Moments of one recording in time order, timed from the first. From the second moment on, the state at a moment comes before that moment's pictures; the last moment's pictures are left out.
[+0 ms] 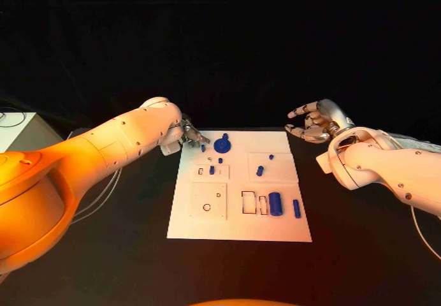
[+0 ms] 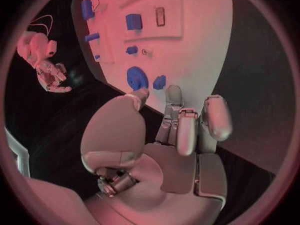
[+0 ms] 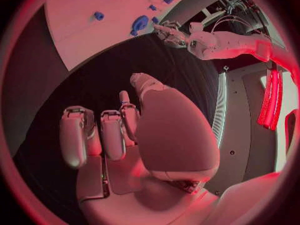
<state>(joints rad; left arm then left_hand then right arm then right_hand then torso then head) 1.31 -0.38 0.09 0.74 -1.04 0.22 -0.50 1.12 -0.15 0.39 0.29 0.05 0.86 0.11 0.52 0.71 1.06 0.04 1.04 0.48 1.47 -0.02 1.50 1.31 0.10 1.35 0.08 1.33 1.24 1.34 -0.80 -0.13 1.45 -0.93 -0.70 -0.09 1.47 -0.23 0.31 0.28 0.43 0.93 0.17 0.12 0.30 1.38 0.07 1.32 1.31 1.47 0.00 1.48 1.31 0.03 1.47 0.11 1.41 1.31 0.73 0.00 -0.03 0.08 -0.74</state>
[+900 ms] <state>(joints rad) 1.31 -0.38 0.09 0.75 -1.03 0.24 -0.51 1.21 -0.17 0.59 0.27 0.05 0.85 0.09 0.61 0.78 1.05 0.02 1.04 0.48 1.47 -0.04 1.50 1.31 0.10 1.35 0.07 1.33 1.25 1.34 -0.80 -0.13 1.44 -0.92 -0.71 -0.08 1.46 -0.25 0.36 0.27 0.43 0.92 0.16 0.13 0.31 1.27 0.07 1.14 1.16 1.47 0.00 1.38 1.22 0.05 1.44 0.09 1.25 1.31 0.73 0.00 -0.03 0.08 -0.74</state>
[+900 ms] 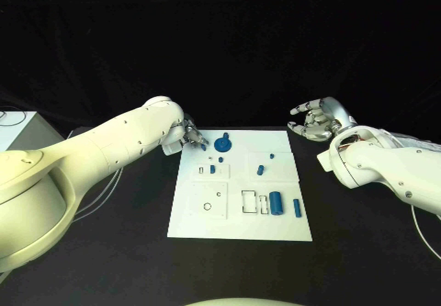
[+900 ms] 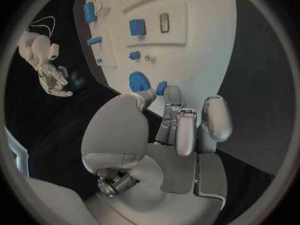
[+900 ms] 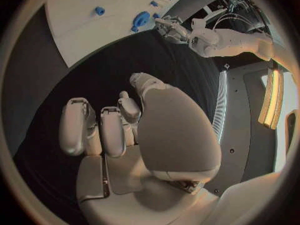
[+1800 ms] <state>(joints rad) 1.30 -0.44 0.09 0.85 -0.99 0.24 -0.51 1.13 -0.21 0.83 0.18 0.16 0.81 0.08 0.74 0.83 1.08 0.00 1.04 0.49 1.47 -0.05 1.51 1.31 0.10 1.36 0.06 1.35 1.27 1.34 -0.79 -0.13 1.43 -0.92 -0.71 -0.09 1.46 -0.26 0.36 0.27 0.43 0.92 0.16 0.13 0.31 1.27 0.06 1.13 1.15 1.47 0.00 1.38 1.22 0.07 1.44 0.09 1.25 1.31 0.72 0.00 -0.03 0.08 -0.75</state>
